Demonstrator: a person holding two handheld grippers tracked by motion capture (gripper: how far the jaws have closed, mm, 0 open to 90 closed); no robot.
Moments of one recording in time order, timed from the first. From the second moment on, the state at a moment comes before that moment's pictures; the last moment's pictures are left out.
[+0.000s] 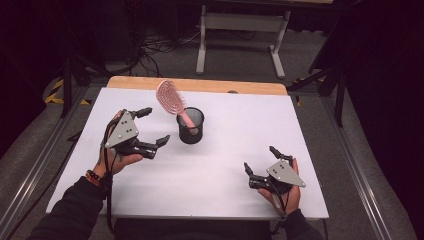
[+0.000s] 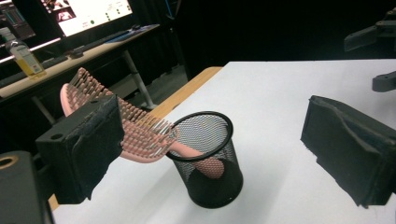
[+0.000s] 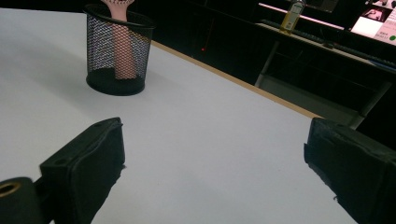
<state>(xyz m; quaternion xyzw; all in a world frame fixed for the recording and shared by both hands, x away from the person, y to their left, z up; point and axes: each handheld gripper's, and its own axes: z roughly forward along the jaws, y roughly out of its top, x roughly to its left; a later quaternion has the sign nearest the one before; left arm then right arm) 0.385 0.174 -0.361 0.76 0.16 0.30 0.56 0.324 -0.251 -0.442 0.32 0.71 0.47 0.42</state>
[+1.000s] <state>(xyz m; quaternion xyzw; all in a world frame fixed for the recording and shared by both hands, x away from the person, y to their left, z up) 0.360 0.194 -0.392 0.77 0.16 0.29 0.55 0.321 -0.244 -0.443 0.30 0.72 0.47 0.42</state>
